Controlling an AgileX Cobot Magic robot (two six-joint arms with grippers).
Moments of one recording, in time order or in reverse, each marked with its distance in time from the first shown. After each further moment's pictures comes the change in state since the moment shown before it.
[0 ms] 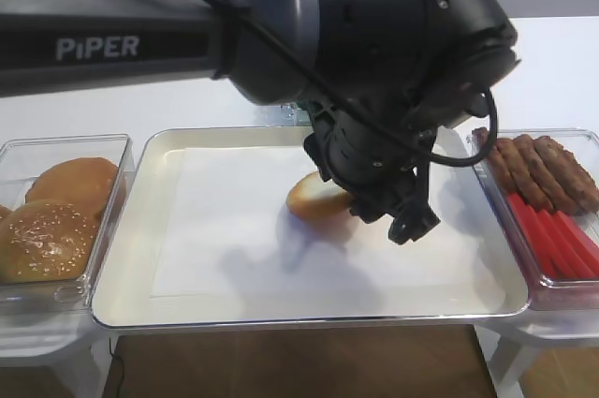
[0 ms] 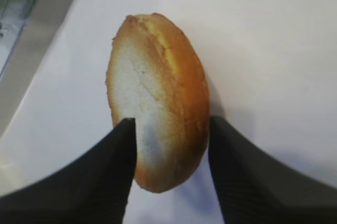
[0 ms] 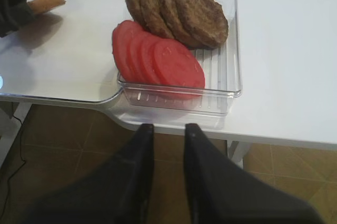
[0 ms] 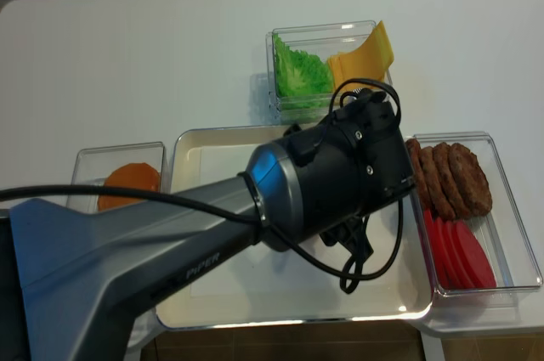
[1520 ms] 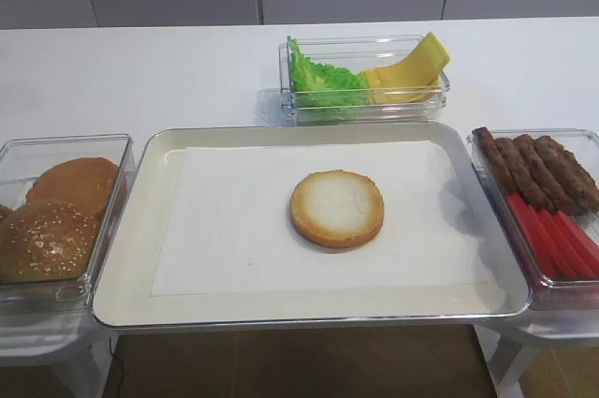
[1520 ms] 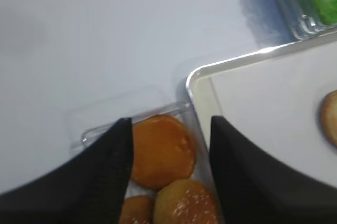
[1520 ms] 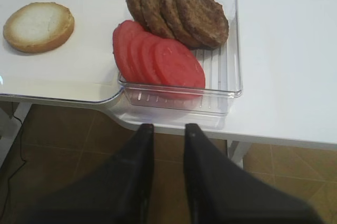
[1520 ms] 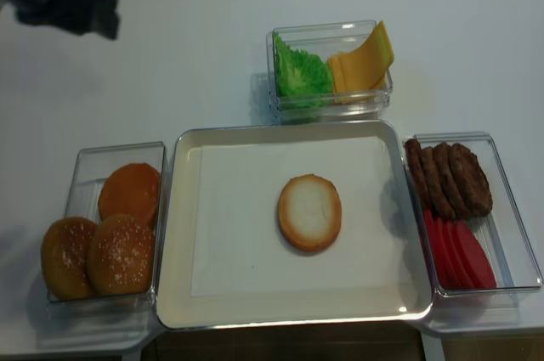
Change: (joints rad) left arm 0.940 -0.552 0.136 -0.580 0.027 0.388; right arm 0.000 0.000 0.000 0.000 0.000 0.000
